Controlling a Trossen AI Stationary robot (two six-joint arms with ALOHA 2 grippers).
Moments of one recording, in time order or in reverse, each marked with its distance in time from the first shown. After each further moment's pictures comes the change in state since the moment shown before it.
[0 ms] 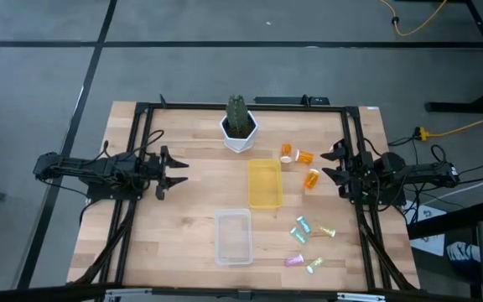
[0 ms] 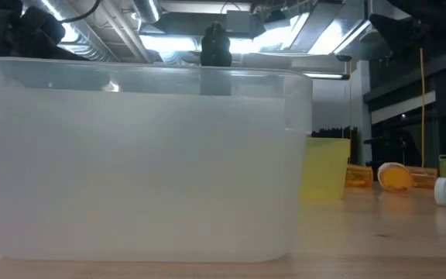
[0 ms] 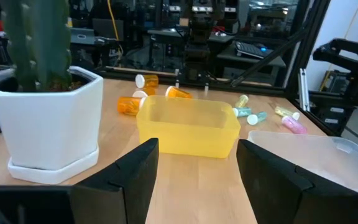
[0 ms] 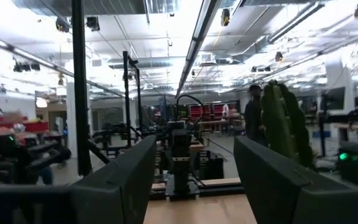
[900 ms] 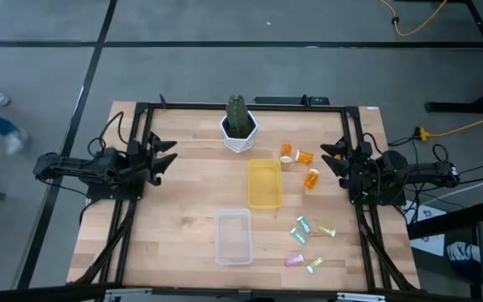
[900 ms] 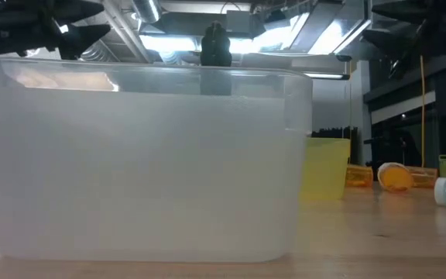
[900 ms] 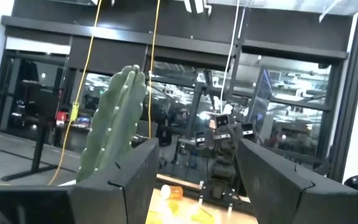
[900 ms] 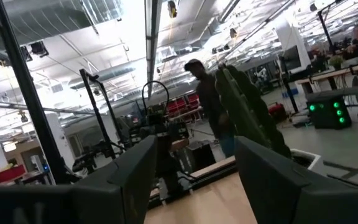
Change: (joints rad) left arm 0.000 0.000 0.000 0.464 -0.197 0.019; right arm 0.000 0.006 0.058 -0.100 0.202 0.242
